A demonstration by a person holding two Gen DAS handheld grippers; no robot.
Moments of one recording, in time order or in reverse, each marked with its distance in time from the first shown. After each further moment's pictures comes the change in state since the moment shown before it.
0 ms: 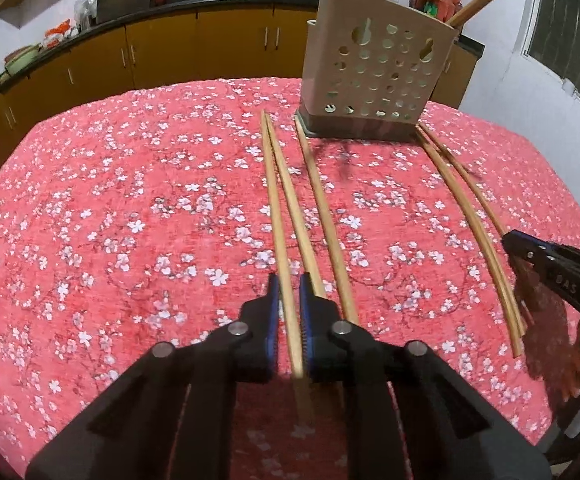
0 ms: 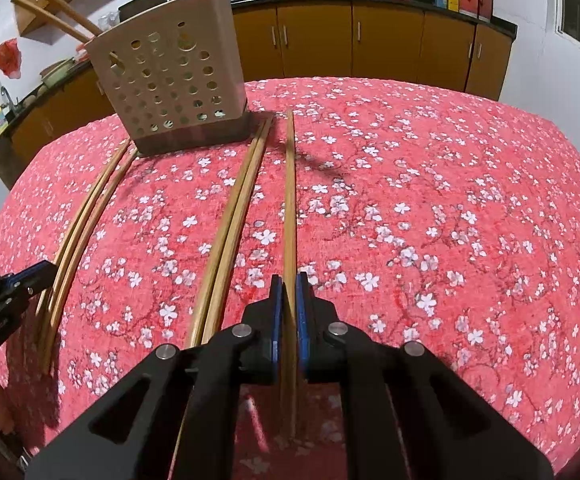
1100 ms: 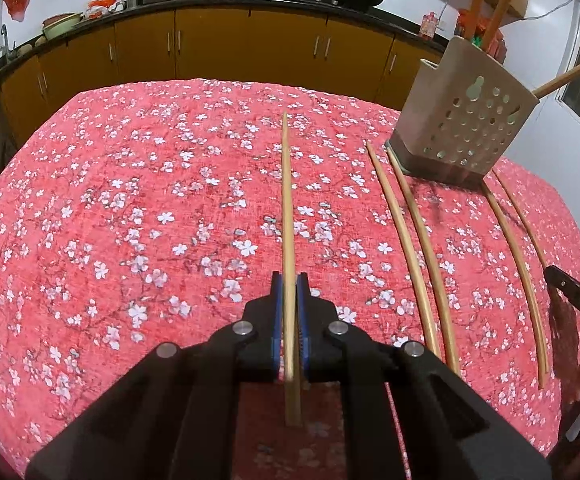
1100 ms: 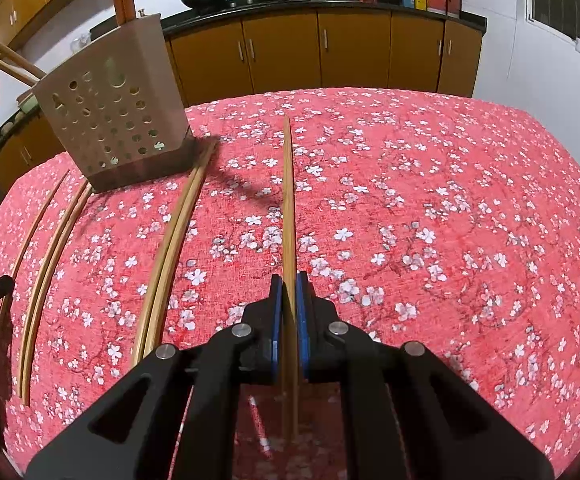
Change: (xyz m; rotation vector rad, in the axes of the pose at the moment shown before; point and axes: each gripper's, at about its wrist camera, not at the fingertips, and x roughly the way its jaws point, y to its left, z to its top) left arm 0.000 0.075 0.009 -0.160 -0.025 0.032; right arm 0.011 -0.036 0.014 0.084 -0.044 -0.061
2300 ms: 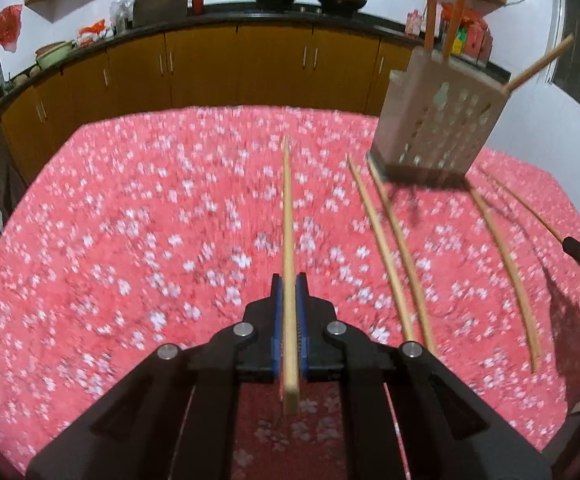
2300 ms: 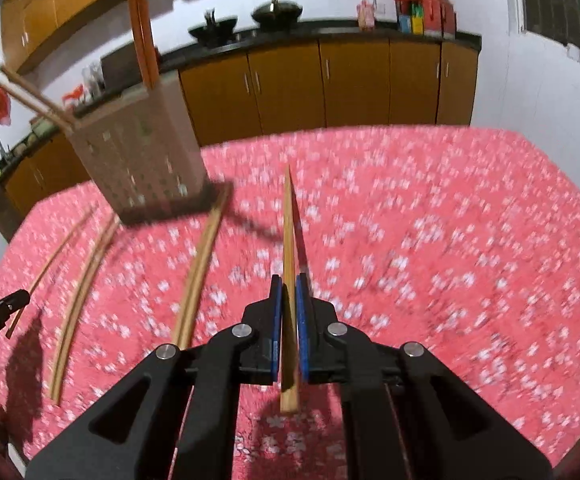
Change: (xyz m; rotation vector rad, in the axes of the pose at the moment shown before) left arm -0.038 -0.017 0.005 0.082 -0.049 0.034; right arm -0.056 -0.007 0.006 0.024 -0.132 0.037
